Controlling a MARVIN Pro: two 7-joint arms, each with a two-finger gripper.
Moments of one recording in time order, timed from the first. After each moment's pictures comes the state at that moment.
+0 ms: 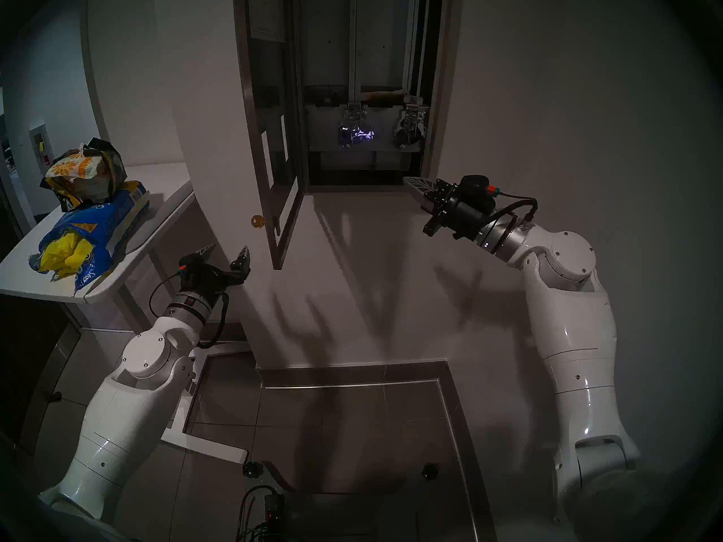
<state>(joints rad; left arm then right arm) 1.67 -1.14 -1.47 -1.69 -0.45 -0.11 0.01 -1.23 -1.14 1.66 -1.56 0.37 -0.05 0.97</state>
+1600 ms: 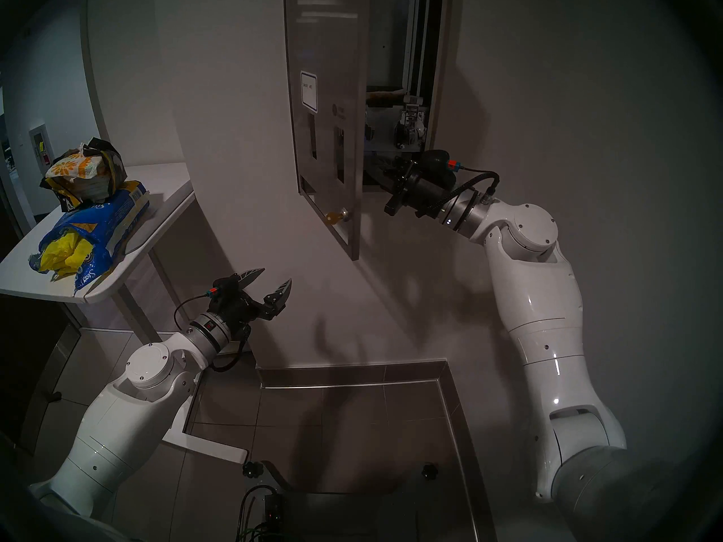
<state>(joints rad) 1.70 -1.06 -1.40 -1.69 -0.52 -0.10 -0.30 -1.05 -1.24 1.51 -1.49 0.40 -0.02 1.05</state>
